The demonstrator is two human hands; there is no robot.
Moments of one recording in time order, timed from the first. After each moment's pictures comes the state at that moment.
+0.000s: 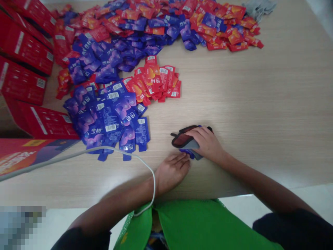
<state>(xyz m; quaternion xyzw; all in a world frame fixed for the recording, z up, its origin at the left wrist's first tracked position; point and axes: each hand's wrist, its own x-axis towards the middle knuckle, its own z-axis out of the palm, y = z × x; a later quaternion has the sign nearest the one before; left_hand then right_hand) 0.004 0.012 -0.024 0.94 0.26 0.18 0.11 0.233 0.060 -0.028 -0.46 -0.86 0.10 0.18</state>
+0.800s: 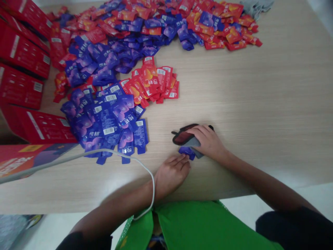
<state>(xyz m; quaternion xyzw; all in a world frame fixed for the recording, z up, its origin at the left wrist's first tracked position) 0.010 0.013 -0.019 0.94 0.27 0.18 0.12 0.242 0.070 -0.028 -0.48 -0.85 0.10 0.19</state>
